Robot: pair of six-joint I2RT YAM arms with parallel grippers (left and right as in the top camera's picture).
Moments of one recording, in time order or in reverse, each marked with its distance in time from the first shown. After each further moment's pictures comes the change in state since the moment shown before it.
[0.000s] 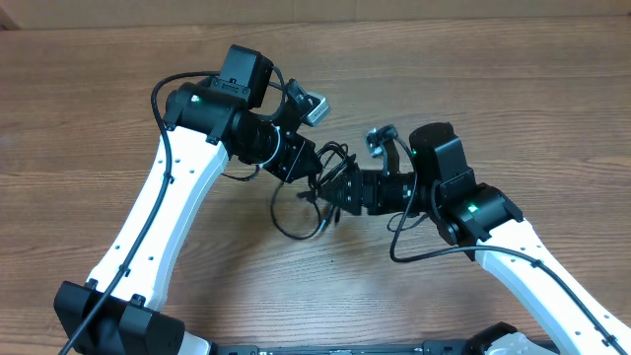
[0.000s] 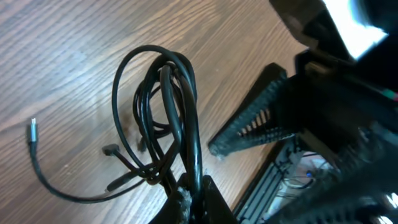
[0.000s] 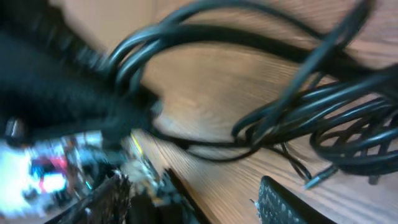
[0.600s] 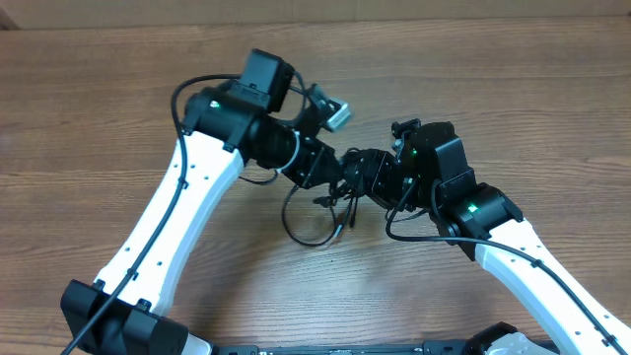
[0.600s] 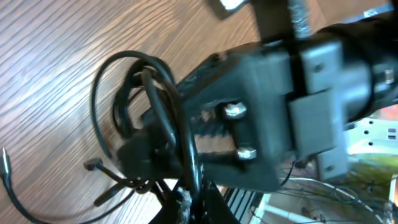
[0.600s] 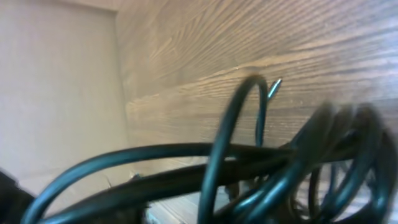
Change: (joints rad) left arm -0.095 0.000 0.000 0.055 0.076 -0.023; right arm 0.000 0.000 0.000 -0.001 0.256 0.325
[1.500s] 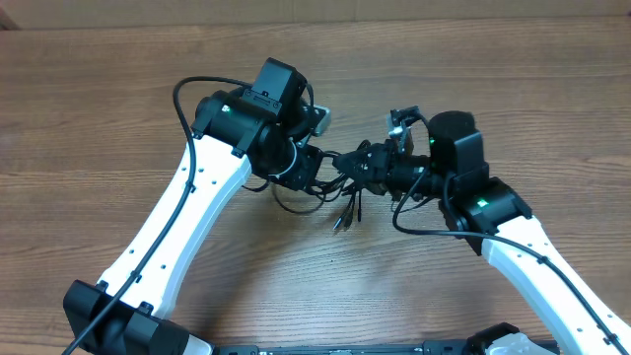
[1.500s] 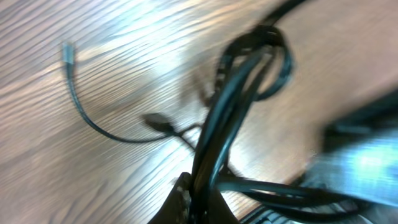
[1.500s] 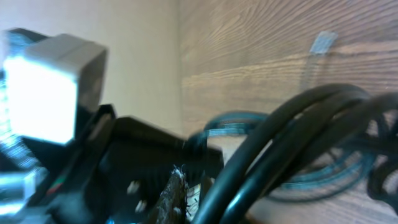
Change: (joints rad) left arm -0.016 0.000 0.000 -0.094 -0.454 -0.244; right arm -0.077 0.000 -0.001 0.176 -0.294 0.061
